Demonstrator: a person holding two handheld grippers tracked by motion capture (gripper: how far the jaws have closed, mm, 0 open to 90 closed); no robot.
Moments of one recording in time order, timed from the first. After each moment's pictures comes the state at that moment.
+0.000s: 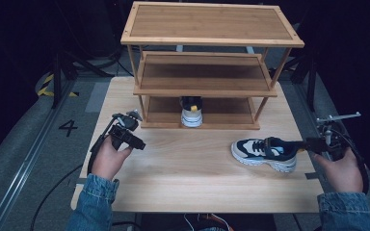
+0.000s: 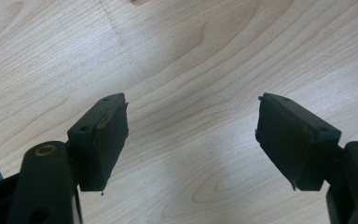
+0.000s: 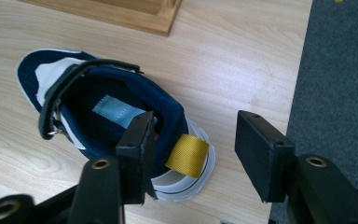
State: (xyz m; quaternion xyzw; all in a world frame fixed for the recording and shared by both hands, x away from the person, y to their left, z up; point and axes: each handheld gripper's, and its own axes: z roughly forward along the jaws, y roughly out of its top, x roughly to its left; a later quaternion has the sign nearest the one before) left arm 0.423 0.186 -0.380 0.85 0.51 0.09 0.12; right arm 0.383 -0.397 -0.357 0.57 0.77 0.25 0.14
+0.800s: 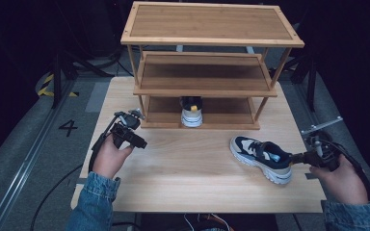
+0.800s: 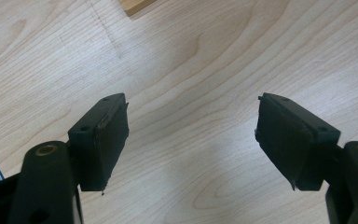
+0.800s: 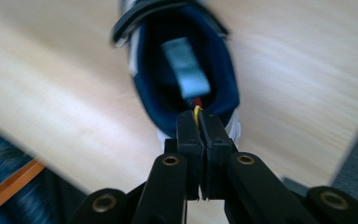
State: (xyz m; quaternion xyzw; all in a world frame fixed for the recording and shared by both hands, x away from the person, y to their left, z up) left arm 0.426 0.180 -0.376 0.86 0.49 0.10 0.12; right arm 0.351 -0.347 -0.344 0.49 0.85 0.20 0.04
